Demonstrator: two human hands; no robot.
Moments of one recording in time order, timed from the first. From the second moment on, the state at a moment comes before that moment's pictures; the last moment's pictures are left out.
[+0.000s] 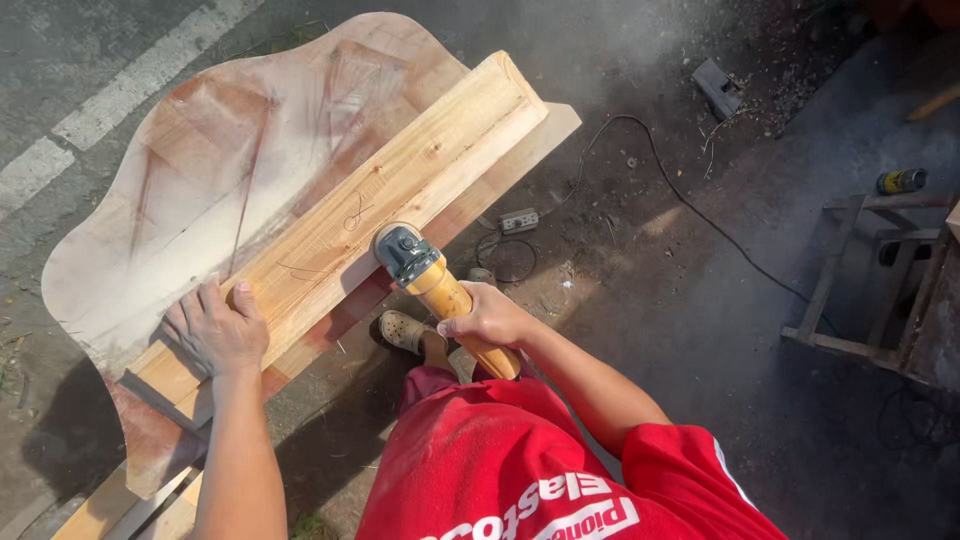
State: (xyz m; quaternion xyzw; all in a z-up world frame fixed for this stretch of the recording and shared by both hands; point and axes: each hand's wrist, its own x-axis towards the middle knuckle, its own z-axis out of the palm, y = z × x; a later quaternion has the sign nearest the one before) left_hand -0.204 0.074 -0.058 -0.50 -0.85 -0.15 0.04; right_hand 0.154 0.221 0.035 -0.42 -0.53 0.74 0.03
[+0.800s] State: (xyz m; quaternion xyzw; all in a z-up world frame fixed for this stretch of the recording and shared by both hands) left_hand -0.138 0.089 -0.046 -0.28 -0.96 0.00 -0.03; right_hand 0.244 0.329 0.019 -0.43 -0.51 0.74 -0.04
